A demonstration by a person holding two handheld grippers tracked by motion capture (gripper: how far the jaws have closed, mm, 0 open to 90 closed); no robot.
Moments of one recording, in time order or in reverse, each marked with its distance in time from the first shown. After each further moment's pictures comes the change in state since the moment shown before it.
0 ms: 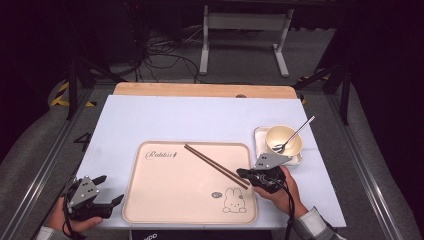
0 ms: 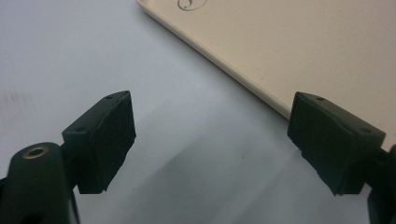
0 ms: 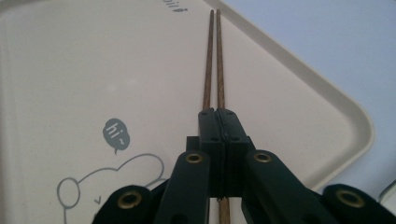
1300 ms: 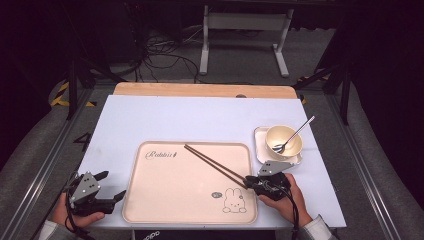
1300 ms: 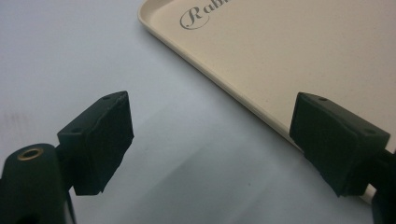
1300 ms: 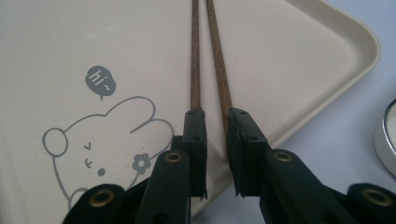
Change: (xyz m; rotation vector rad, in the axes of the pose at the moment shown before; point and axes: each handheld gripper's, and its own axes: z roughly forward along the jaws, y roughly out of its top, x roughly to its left) left arm 0.004 0.009 0.006 -0.037 -0.014 -0.001; right arm 0.003 -0.029 -0.004 0.118 -0.042 0.082
